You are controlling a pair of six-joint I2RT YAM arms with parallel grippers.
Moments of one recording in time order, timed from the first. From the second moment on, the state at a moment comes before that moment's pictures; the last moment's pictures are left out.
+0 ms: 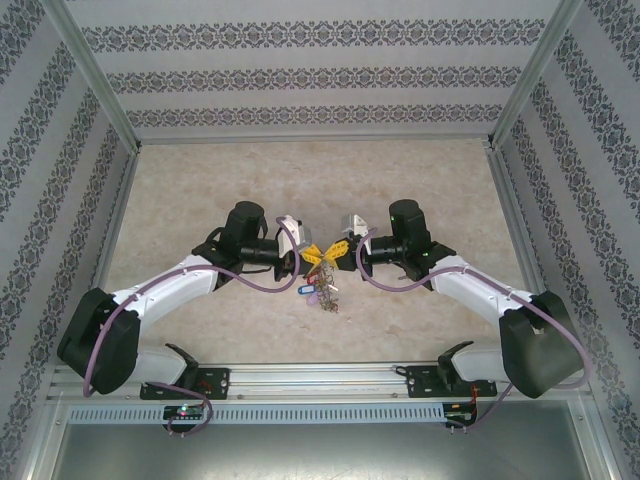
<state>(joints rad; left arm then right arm) -0.53 1.35 0.78 0.03 0.81 0.38 0.46 1.31 0.69 0.13 -1.03 -0.29</state>
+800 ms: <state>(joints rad) -0.54 1.36 0.82 -0.10 0.77 0.45 0.48 1.13 0.78 -0.23 -0.71 -0.60</state>
